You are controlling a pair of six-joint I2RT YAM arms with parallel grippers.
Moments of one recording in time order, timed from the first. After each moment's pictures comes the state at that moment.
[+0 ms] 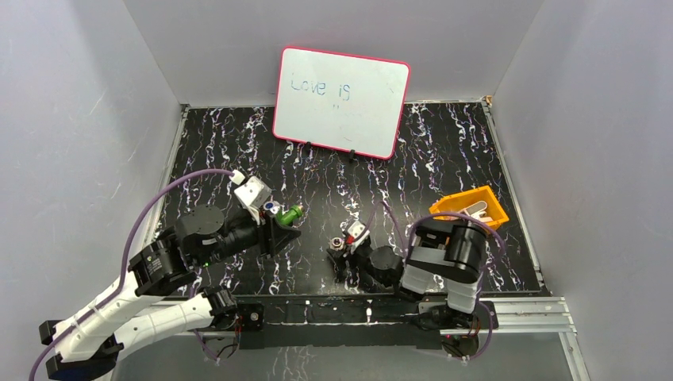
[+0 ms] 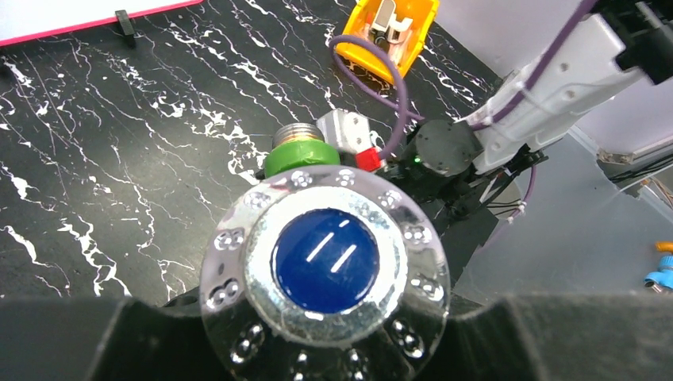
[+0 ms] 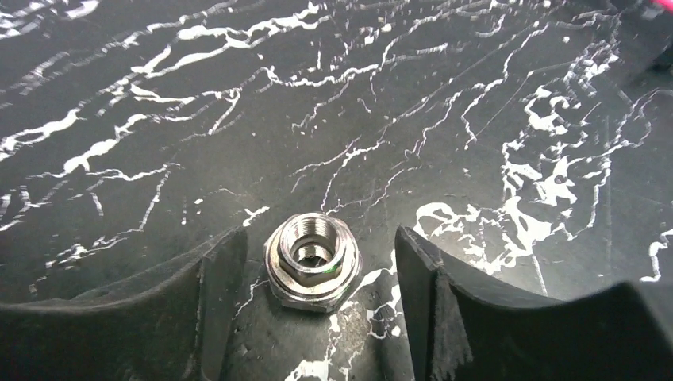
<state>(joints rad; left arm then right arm) -1.01 0.62 0.99 -0.66 -0.04 -0.31 1.20 1.87 0.25 1.48 0.33 0.01</state>
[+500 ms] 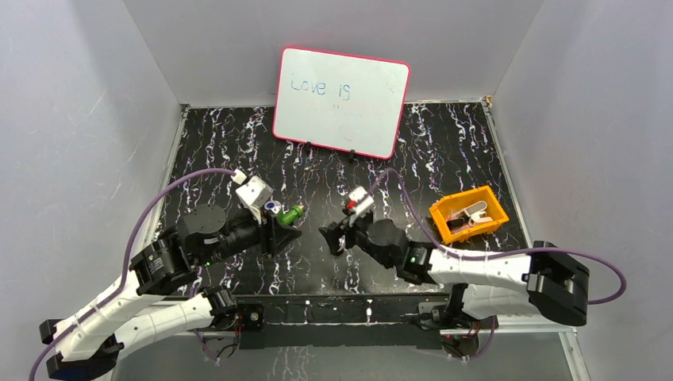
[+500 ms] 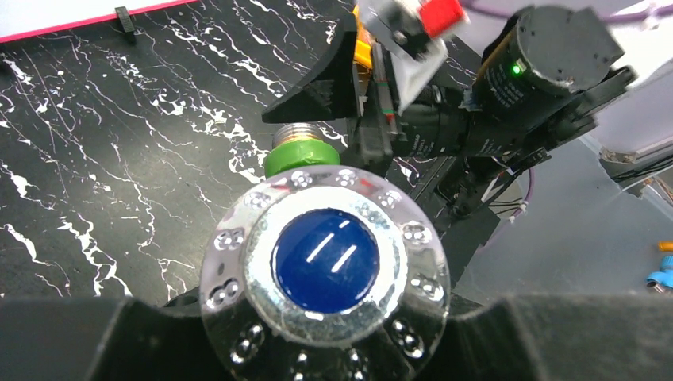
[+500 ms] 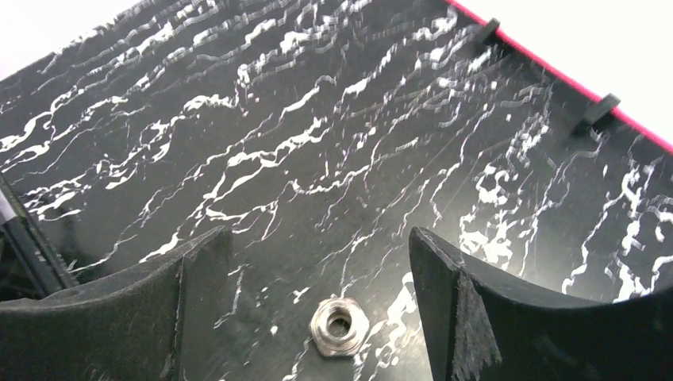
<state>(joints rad) -1.01 0.63 0.99 -0.65 -0.04 -0.31 1.22 1.17 0.44 0.62 0.39 0.13</state>
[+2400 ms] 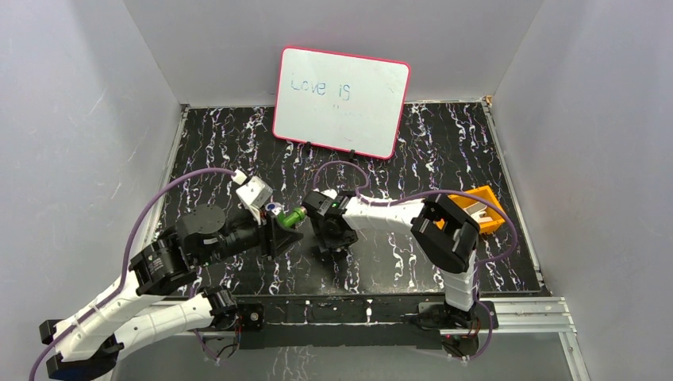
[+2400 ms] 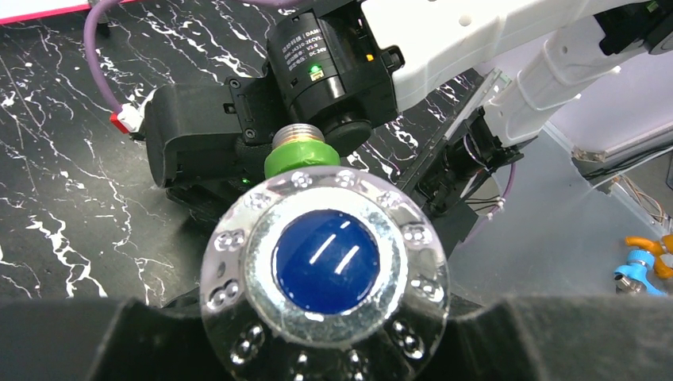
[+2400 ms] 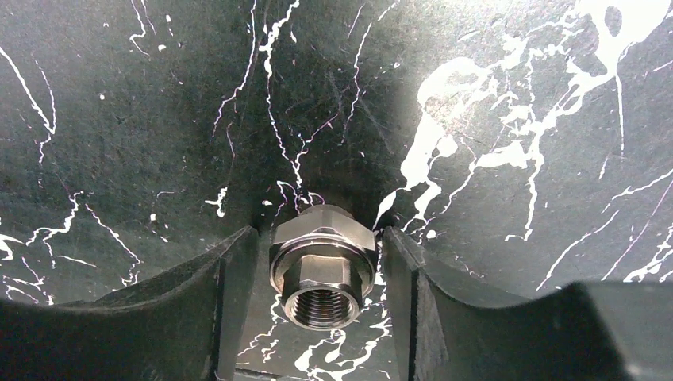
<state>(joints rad) -1.01 0.63 0.99 -0.65 0.00 -0.35 1.08 1.92 1.32 -0.75 0.16 0.67</state>
